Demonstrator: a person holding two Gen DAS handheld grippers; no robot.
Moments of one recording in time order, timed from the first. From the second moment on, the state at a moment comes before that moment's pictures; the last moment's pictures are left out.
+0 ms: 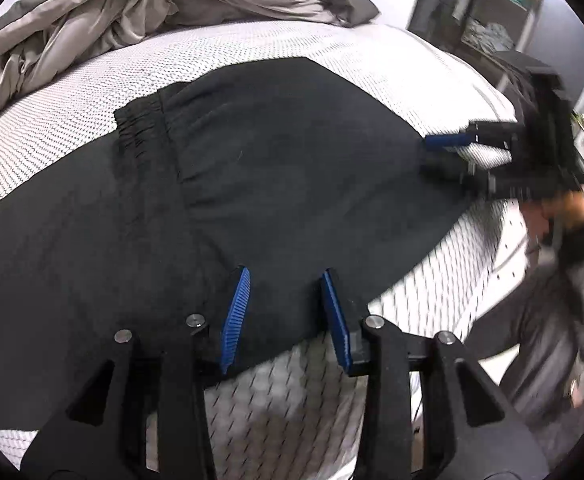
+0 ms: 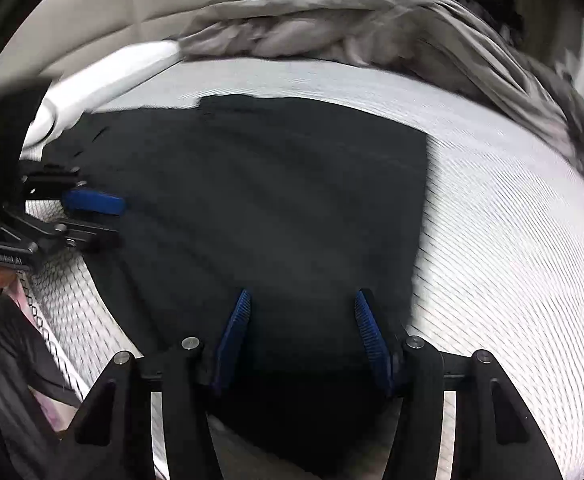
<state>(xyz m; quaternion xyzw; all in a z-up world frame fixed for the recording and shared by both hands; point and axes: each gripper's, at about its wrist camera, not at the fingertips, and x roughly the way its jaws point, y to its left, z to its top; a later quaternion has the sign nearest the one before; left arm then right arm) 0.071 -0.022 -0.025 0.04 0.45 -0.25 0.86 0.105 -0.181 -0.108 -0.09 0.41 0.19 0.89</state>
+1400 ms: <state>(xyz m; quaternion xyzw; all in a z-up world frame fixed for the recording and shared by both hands) -0.011 0.276 -0.009 -0.32 0.39 0.12 0.85 0.153 -0.219 -0.058 0.11 0.33 0.18 0.92</state>
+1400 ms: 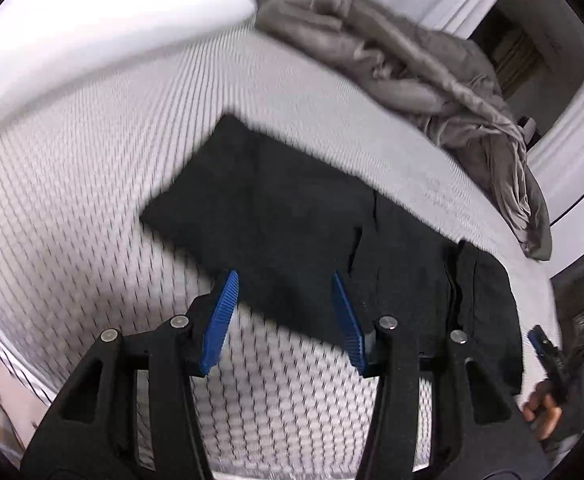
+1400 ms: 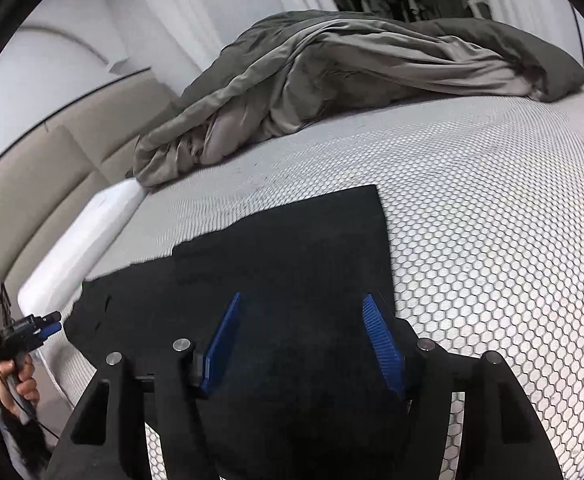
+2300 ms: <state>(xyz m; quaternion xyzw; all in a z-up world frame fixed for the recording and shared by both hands) 0.073 0.069 0.122 -0.16 0.22 0.07 0.96 0.134 -0.234 -0.040 0.11 0.29 0.18 0.93</state>
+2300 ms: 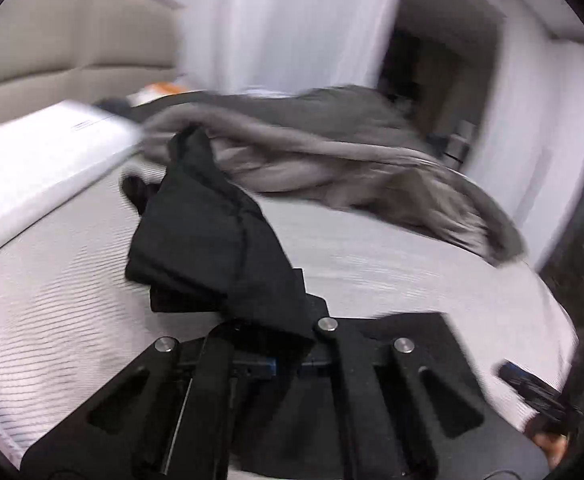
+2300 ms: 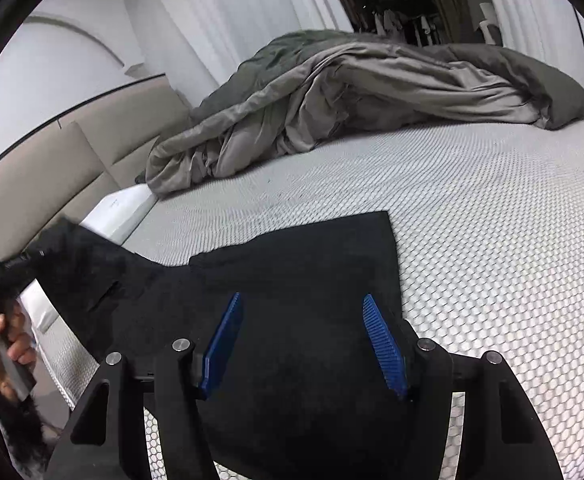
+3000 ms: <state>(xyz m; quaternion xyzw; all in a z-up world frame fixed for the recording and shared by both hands) 0.127 -0.086 0.053 -0.03 0.33 -0.17 0.93 0.136 -0.298 -0.049 0.20 0.34 0.21 0.89</state>
